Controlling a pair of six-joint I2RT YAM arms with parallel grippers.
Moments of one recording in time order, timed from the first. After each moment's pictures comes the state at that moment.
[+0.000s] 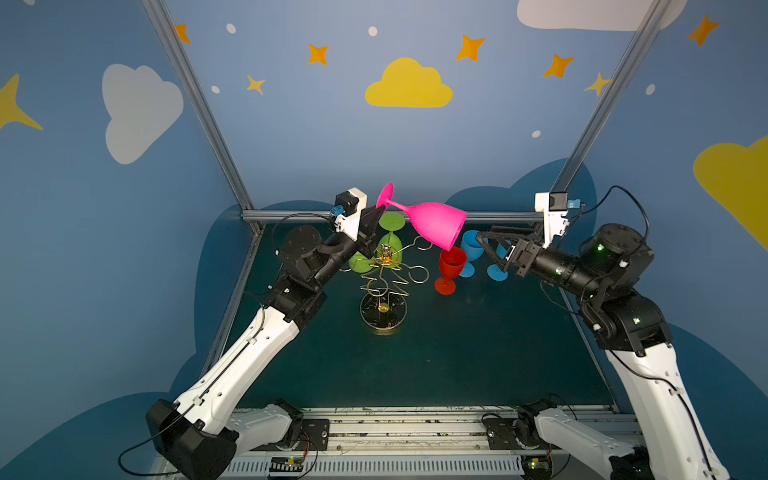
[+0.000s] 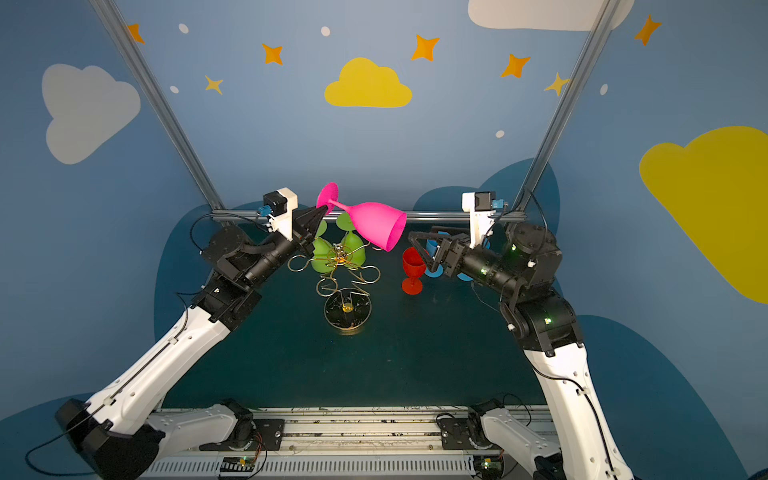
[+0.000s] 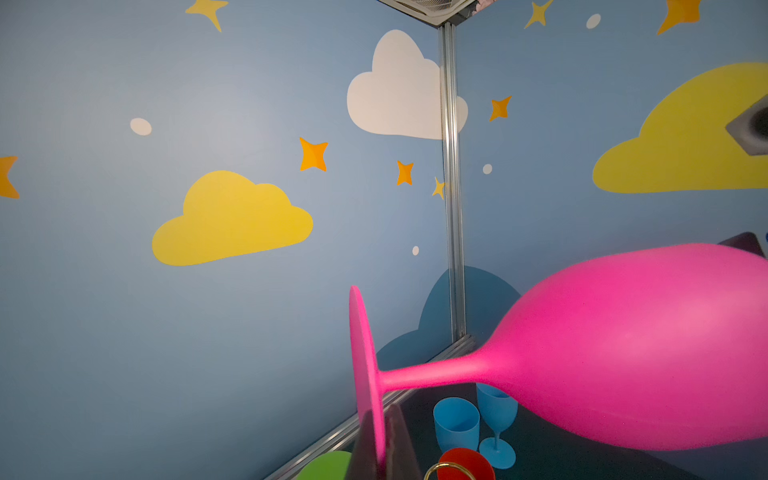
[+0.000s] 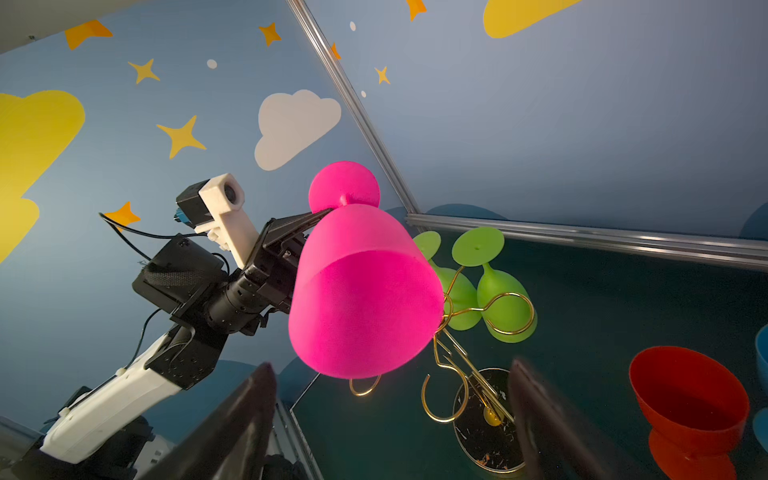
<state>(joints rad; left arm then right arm) -0.51 1.20 1.24 0.19 0.18 0.03 0.34 1.01 1.47 -0.50 -0.56 0.49</state>
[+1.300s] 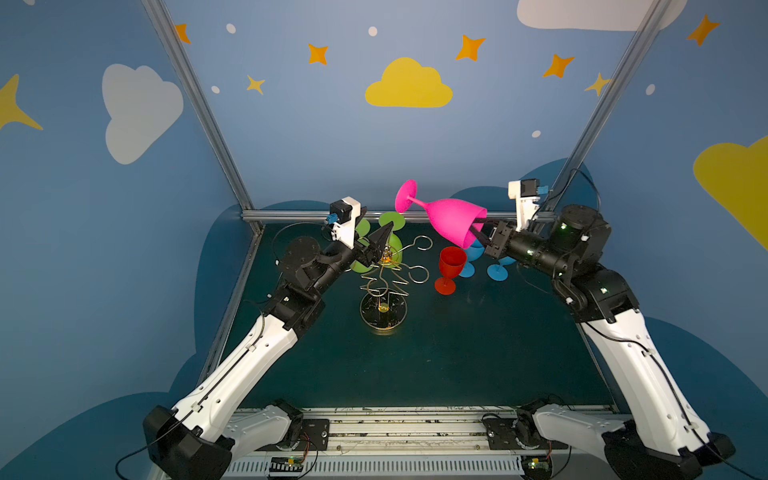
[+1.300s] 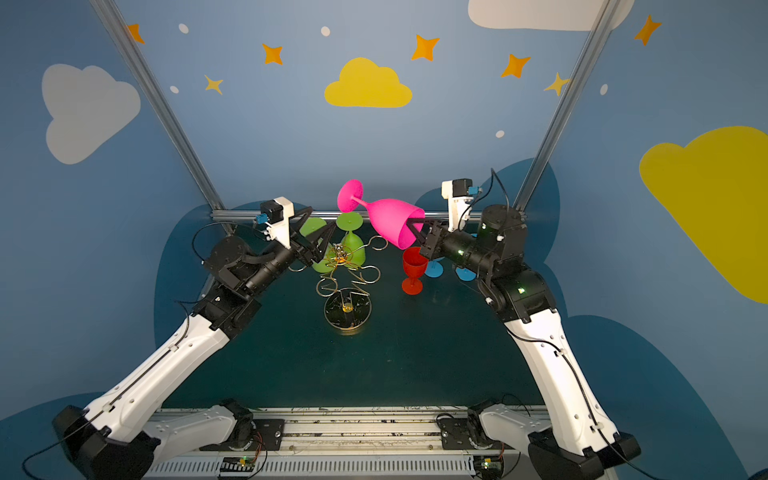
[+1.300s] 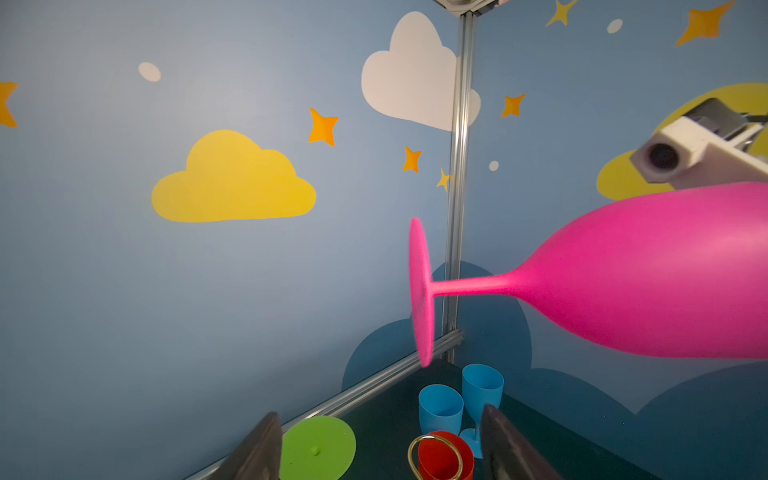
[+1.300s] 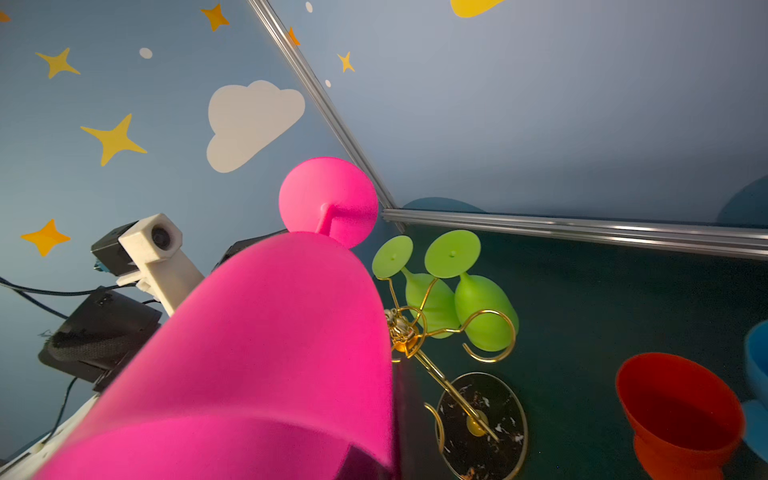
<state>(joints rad) -0.49 1.14 1.13 0.22 0.14 -0.05 0.41 1.14 1.56 -0.54 -0.43 0.45</state>
